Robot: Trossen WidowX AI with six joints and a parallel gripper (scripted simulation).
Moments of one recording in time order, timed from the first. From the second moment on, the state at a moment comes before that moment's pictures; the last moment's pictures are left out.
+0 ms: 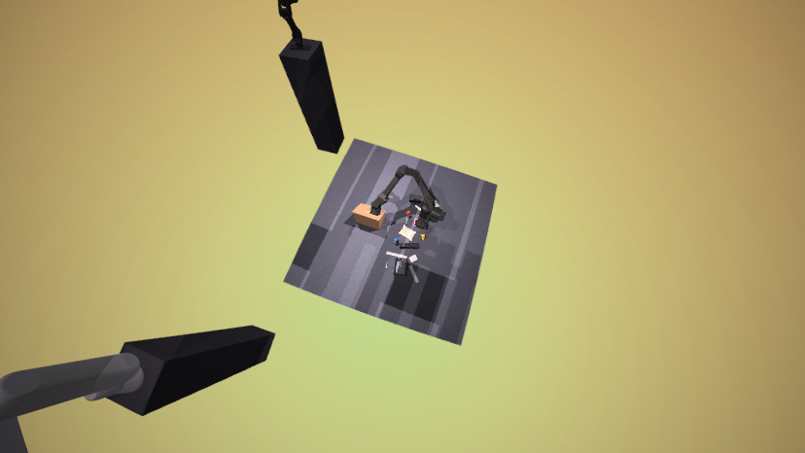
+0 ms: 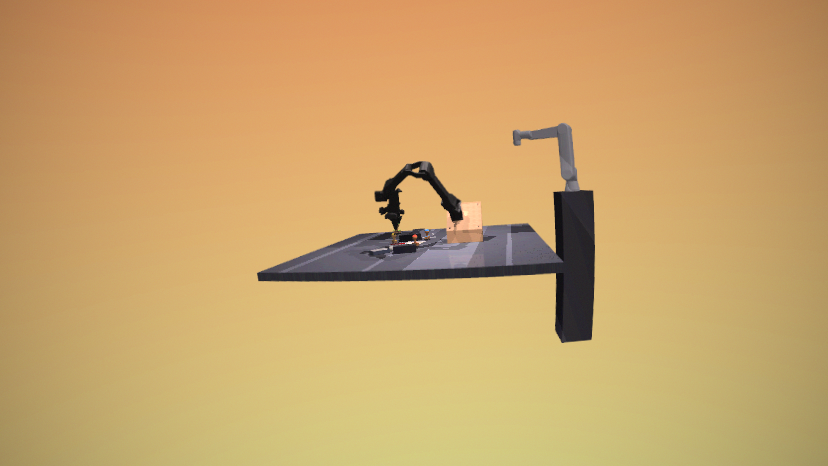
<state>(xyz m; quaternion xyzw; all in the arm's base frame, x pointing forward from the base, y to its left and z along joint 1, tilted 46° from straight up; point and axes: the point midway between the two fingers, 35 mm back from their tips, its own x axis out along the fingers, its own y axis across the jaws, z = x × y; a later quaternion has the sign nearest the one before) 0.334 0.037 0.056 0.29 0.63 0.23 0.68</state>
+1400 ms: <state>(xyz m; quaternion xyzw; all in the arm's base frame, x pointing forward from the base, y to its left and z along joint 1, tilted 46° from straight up) 0.272 -0.031 -0.023 0.53 0.68 -0.05 0.50</state>
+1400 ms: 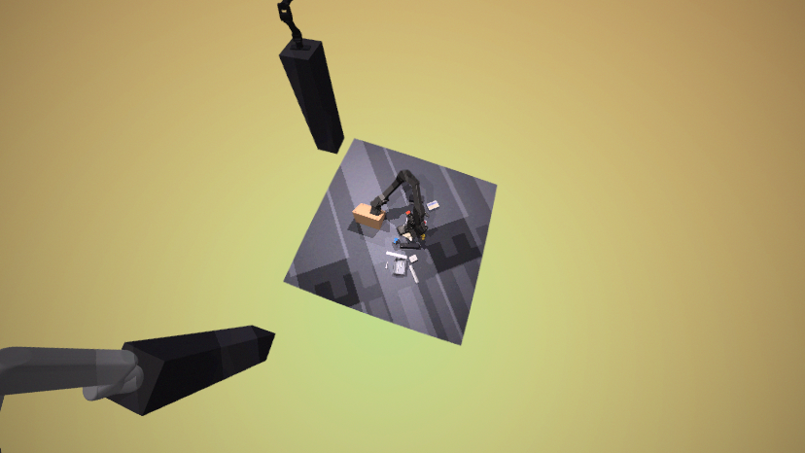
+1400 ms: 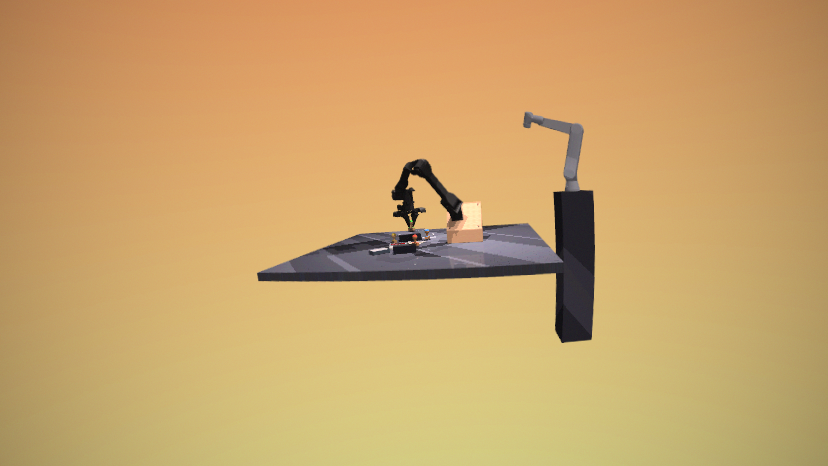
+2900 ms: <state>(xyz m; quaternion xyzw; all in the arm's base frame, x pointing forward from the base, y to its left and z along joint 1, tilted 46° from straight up) 0.275 -0.011 -0.045 0.53 0.68 -0.05 0.50</state>
